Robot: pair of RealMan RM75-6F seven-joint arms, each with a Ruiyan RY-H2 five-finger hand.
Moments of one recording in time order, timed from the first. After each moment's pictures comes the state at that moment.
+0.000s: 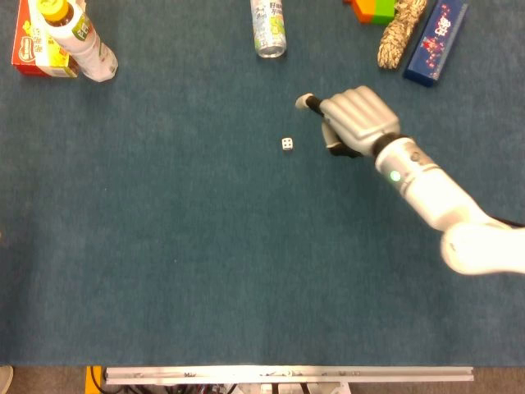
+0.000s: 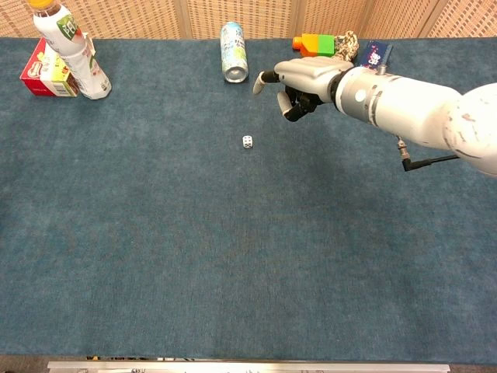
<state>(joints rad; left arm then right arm) -0.01 -1.10 -0.01 -1.65 1.58 1.61 0.14 1.06 -1.46 0.20 -1.62 -0.53 0.74 -0.62</state>
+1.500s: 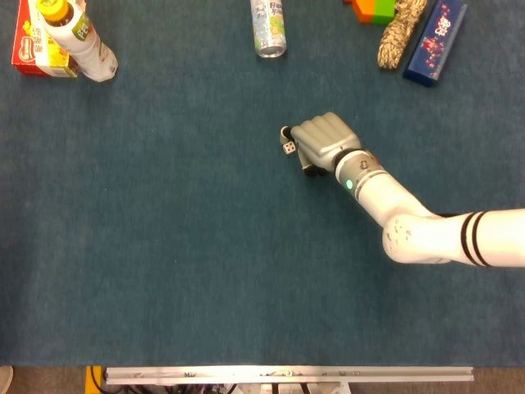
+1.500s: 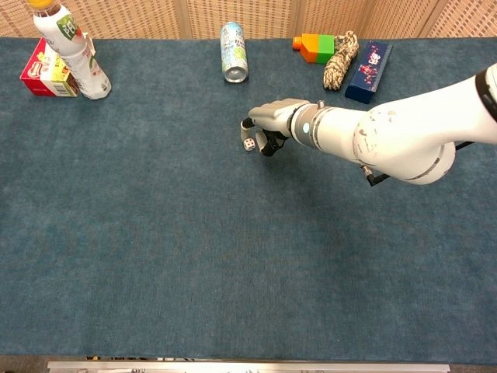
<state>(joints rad) 0.01 -1.10 -0.02 -1.61 1.57 1.63 0.11 1.30 -1.65 0.03 -1.41 -0.25 0.68 -0.65</state>
